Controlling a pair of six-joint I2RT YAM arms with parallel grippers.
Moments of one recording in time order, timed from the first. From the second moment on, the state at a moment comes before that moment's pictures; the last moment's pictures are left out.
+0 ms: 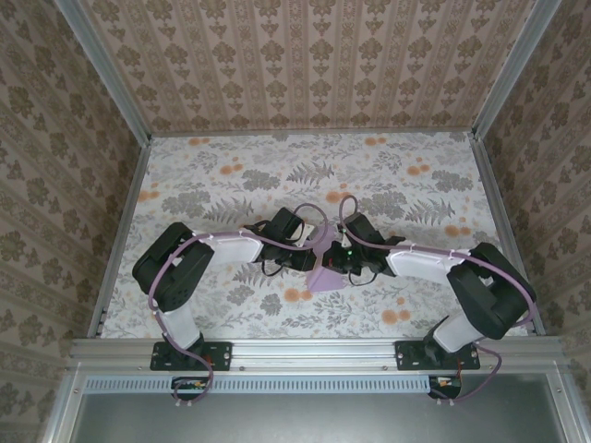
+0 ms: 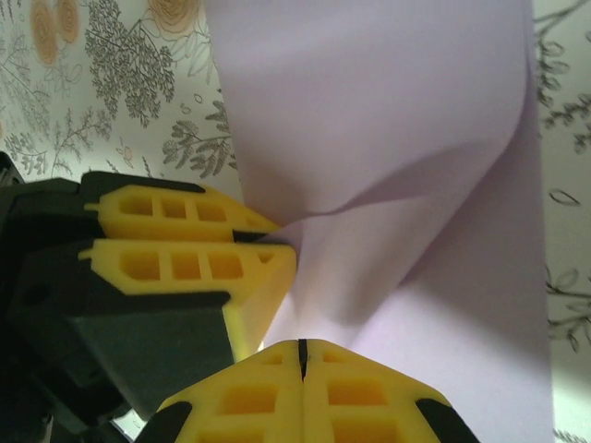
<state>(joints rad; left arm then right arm) -0.80 1.77 0.89 -0.16 0.39 -0.36 0.63 1.53 0.69 -0.08 -0.33 0.92</state>
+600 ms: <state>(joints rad) -0.80 1.77 0.90 -0.17 0.37 -0.35 0.63 1.64 0.75 -0.06 -0.34 0.91</state>
